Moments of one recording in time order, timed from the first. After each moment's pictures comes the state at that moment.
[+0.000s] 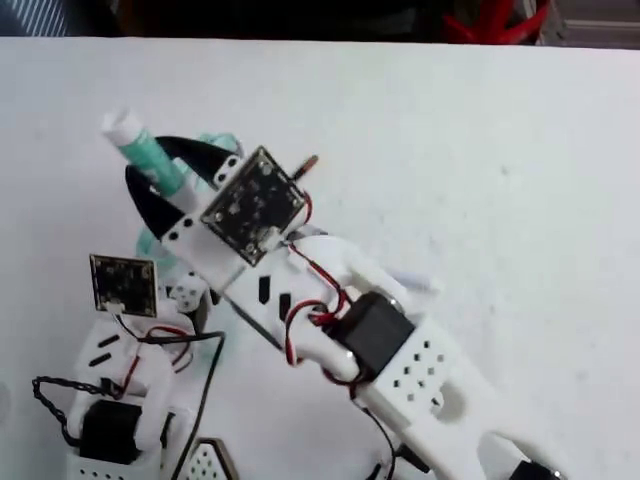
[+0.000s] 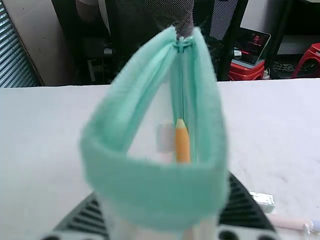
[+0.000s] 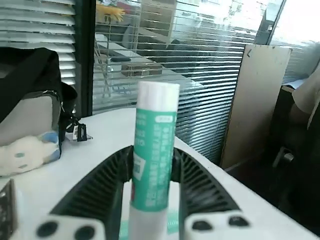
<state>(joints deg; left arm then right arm) 2.7 -104.7 80.4 50.9 2.3 -53.3 -37.1 23.0 23.0 6.4</state>
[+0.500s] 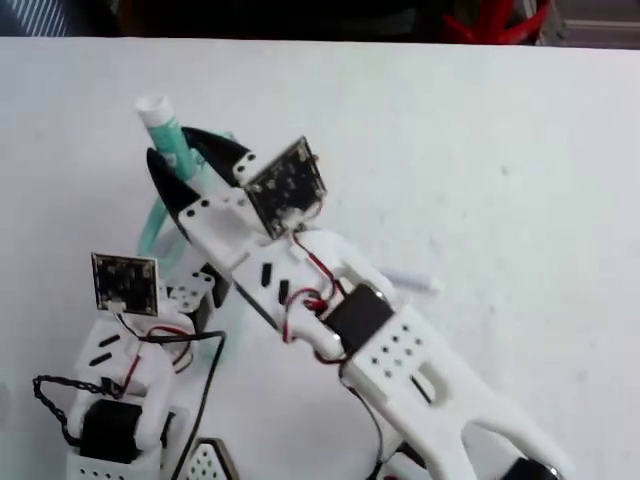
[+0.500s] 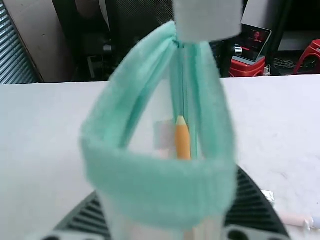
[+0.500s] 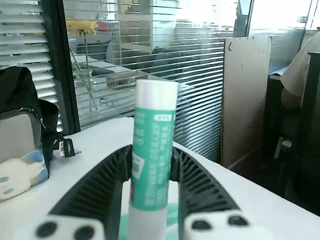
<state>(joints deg) 2.7 -104.6 80.4 51.5 2.3 -49.8 -34.6 33.1 8.2 0.5</state>
